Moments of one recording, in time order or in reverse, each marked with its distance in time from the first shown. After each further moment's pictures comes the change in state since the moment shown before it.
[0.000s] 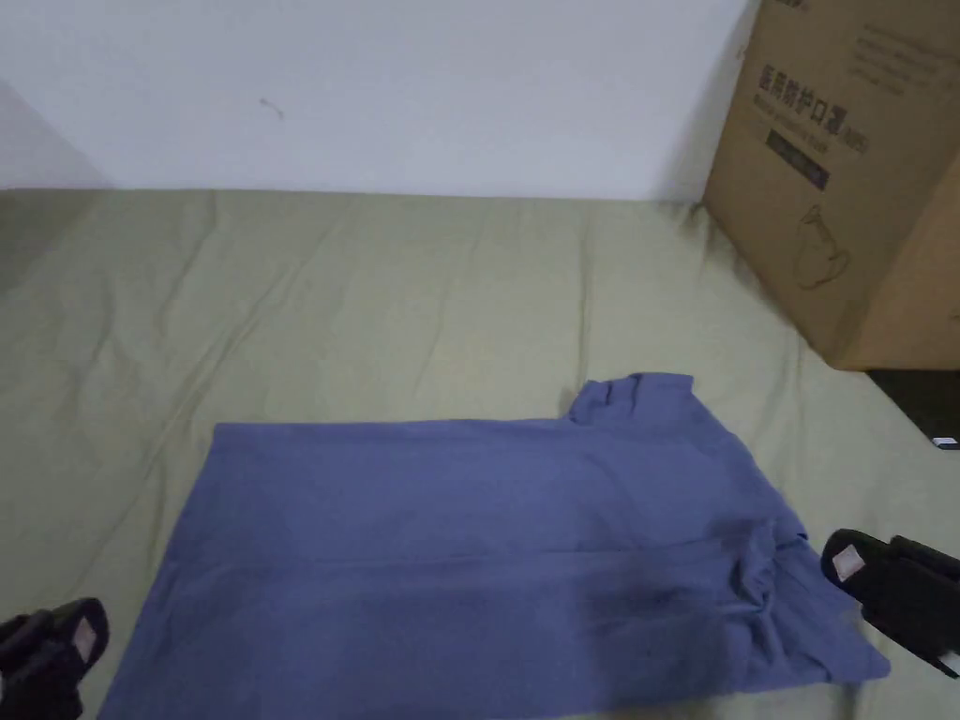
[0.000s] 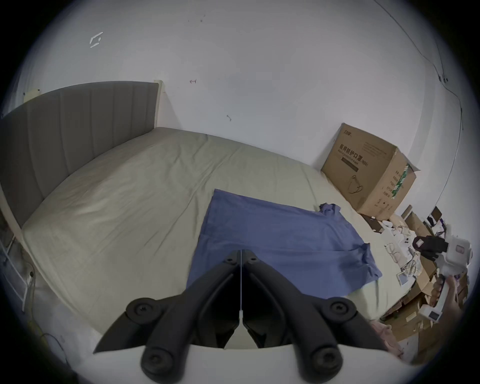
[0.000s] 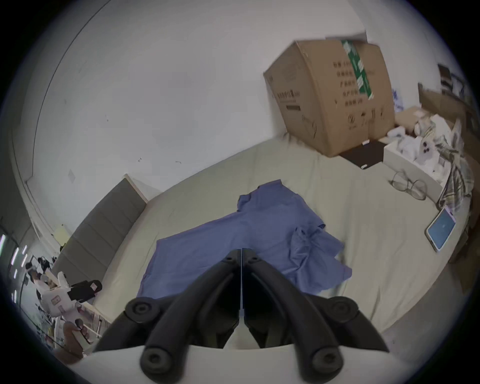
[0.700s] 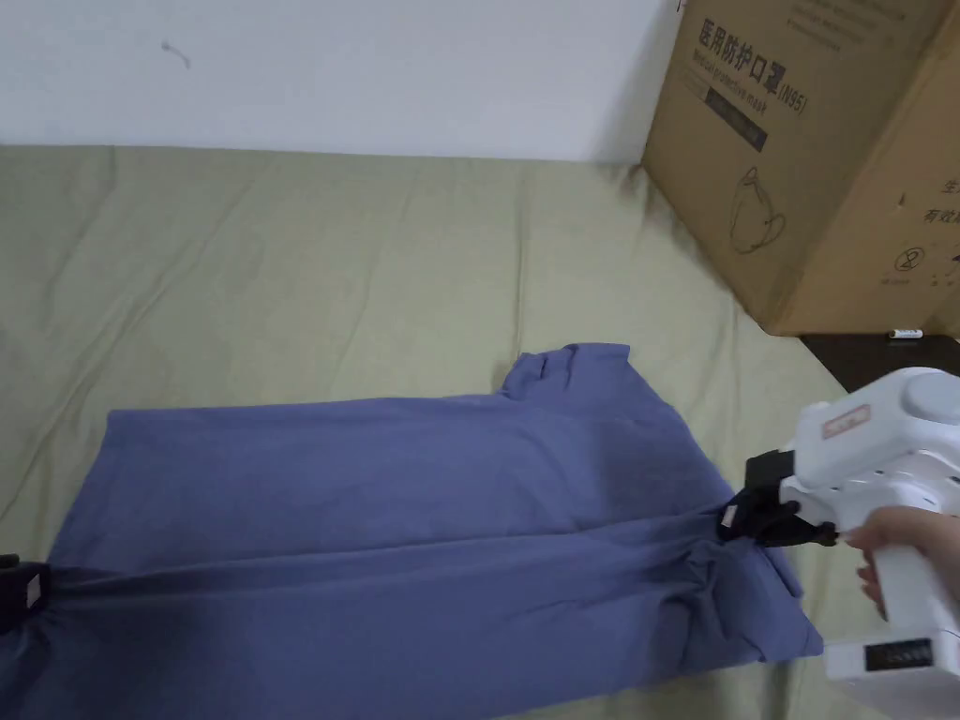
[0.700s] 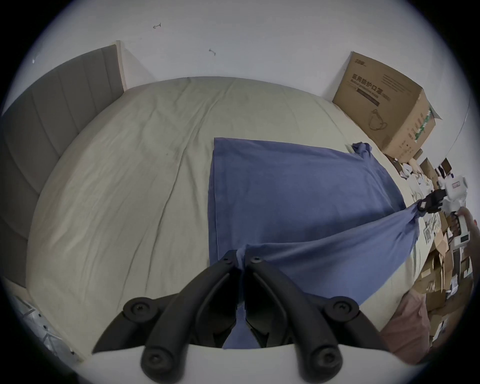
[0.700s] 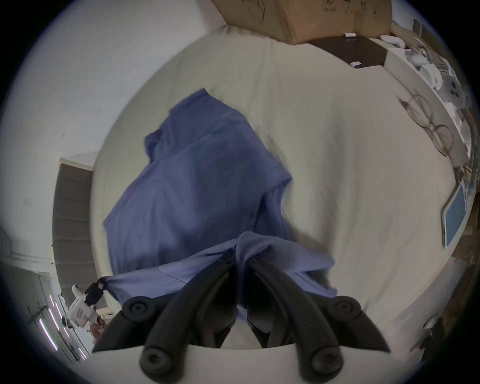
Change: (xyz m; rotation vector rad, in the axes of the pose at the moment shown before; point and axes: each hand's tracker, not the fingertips) left arm -0.041 0.045 -0.193 -0.406 0.020 -0.169; right arm 0.114 0.083 -0.221 -0.702 -0.267 -0.266
